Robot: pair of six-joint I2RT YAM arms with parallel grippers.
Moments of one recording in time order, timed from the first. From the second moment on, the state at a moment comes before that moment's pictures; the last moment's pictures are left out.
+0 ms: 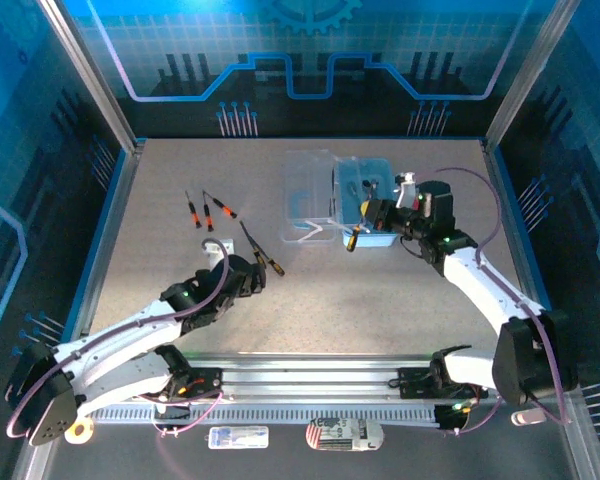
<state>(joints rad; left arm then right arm) -0.73 0.98 0.54 -0.45 -0.50 -0.75 0.19 1.27 0.82 0.00 -0.53 0.54</state>
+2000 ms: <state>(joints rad) -0.64 0.97 0.55 -0.45 -0.41 -0.77 0.18 2.13 1.66 -0.38 -0.66 0.40</state>
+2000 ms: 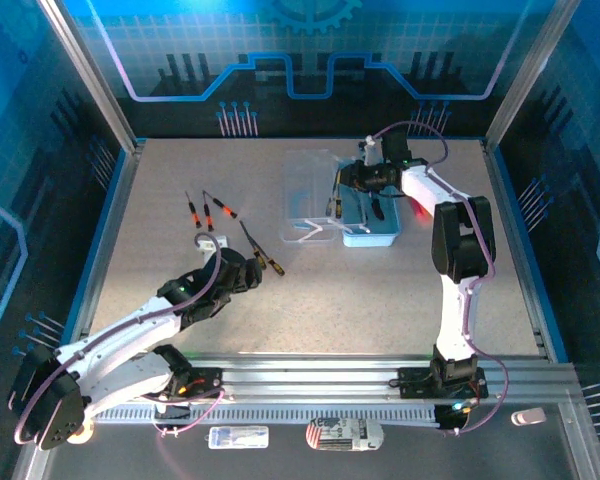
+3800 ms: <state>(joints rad) -0.52 1.31 0.80 -0.45 -0.30 -0.83 0.38 1.30 0.72 0.10 -0.18 0.43</state>
